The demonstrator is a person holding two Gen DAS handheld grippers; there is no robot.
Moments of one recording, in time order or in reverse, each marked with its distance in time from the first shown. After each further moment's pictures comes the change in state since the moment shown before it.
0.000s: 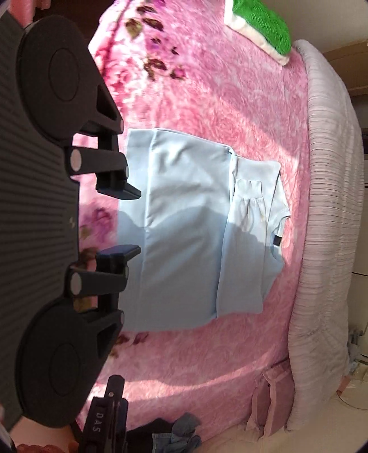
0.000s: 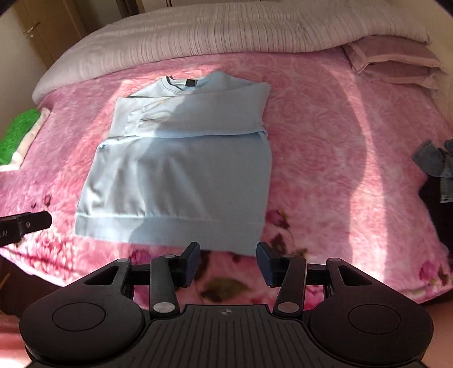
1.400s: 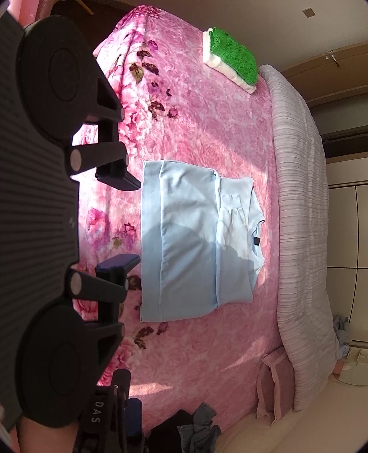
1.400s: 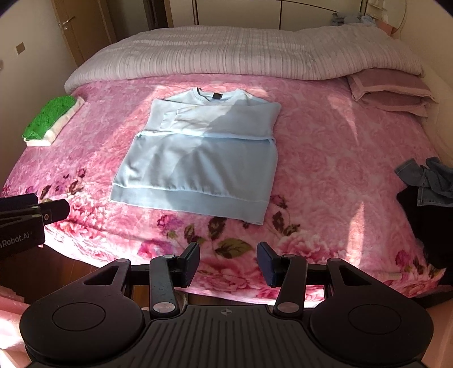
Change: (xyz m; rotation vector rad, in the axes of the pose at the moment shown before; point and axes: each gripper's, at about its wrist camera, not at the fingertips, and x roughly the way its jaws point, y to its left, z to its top) left arm -0.119 -0.017 -0.076 0.097 -0.114 0.084; right arm -0.115 0.045 -0.088 -0.107 -0.087 0.003
